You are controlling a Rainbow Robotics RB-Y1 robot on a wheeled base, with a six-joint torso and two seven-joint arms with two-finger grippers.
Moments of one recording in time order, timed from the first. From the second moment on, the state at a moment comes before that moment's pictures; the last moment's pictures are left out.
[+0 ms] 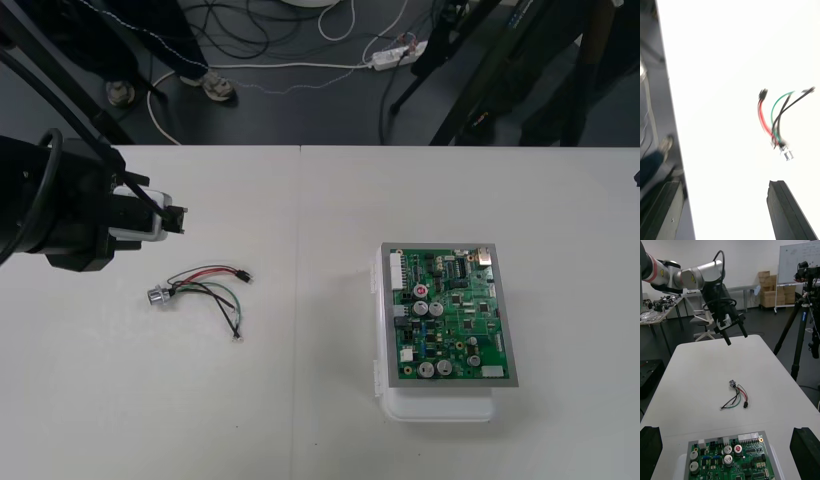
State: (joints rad) right arm 0.02 -0.93 -0.44 -1.83 0.73 -1.57 -0.24; left arm -0.39 1.35 -0.26 -2.43 -2.09 -1.19 0.87
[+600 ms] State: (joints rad) right arm 0.04 -0.87 -0.45 -1.83 0.71 -1.57 -0.19; left arm -0.34 1.13 -0.39 -2.47 -2.37 -1.52 1.11
